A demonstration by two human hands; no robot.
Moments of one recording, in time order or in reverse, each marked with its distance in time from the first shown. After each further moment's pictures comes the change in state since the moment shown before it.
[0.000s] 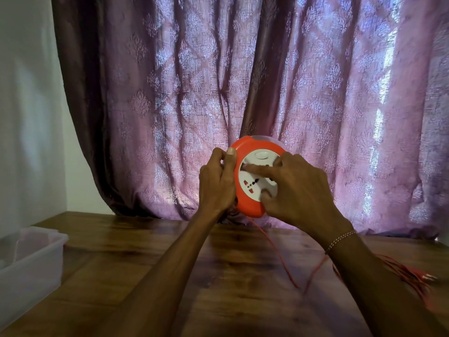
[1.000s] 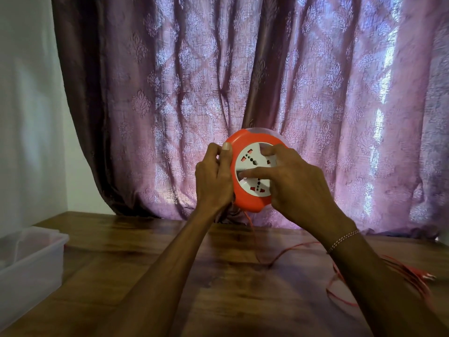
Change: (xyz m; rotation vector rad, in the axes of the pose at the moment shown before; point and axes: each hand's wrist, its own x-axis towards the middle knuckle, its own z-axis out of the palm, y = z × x) left_hand 0.006 -0.001 -0.002 -0.025 0.056 0.054; right_hand 0.003 -0.002 -0.010 0.060 -0.025 -0.080
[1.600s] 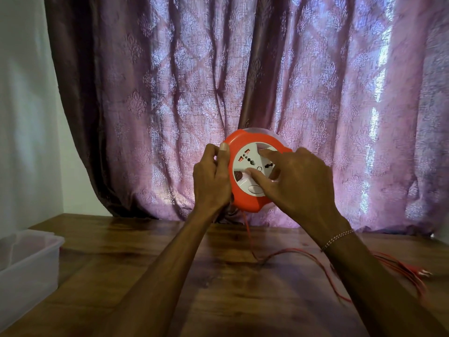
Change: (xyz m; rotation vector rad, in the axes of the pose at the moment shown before) left_hand -0.002 0.002 0.002 0.003 -0.009 -0.044; right_hand 0.001 -0.003 -0.003 -0.007 0.217 0.208
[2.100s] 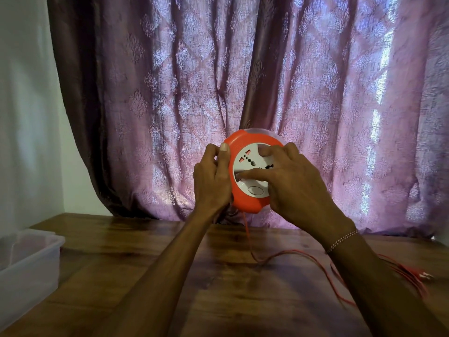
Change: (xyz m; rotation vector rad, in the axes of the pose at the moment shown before) left_hand 0.001 0.001 -0.002 0.002 0.015 0.001; right_hand 0.002 0.004 0.001 -0.050 -0.211 -0.281
